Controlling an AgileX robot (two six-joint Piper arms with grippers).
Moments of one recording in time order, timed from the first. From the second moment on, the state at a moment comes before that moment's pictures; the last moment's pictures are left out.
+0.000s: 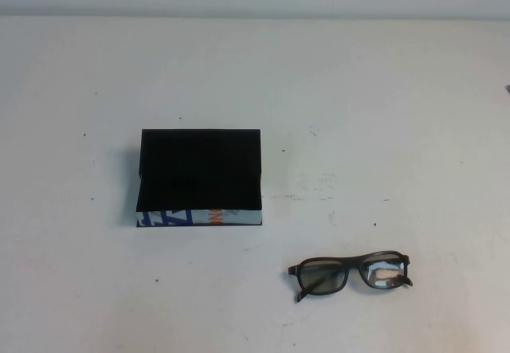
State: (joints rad) right arm 0.01 -0.01 0.03 0.18 0.35 -0.05; left arm -0.06 -0.01 0.03 0.11 0.37 -0.11
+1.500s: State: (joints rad) right arm 0.01 0.56 -0.54 0.78 0.87 -0.25; left arm -0.04 -0.01 0.03 0.11 0.37 -0.11
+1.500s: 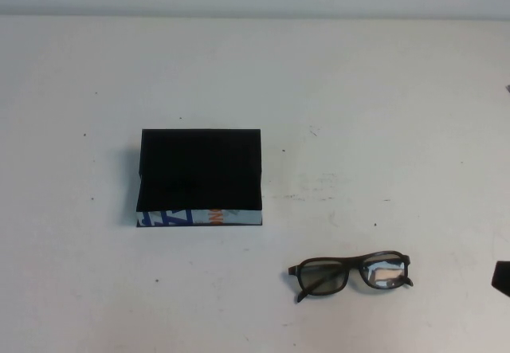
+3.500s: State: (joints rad) right arm 0.54 1.82 -1.37 0.16 1.15 -1.15; left arm -0.04 -0.01 0.03 0.11 0.37 -0.11
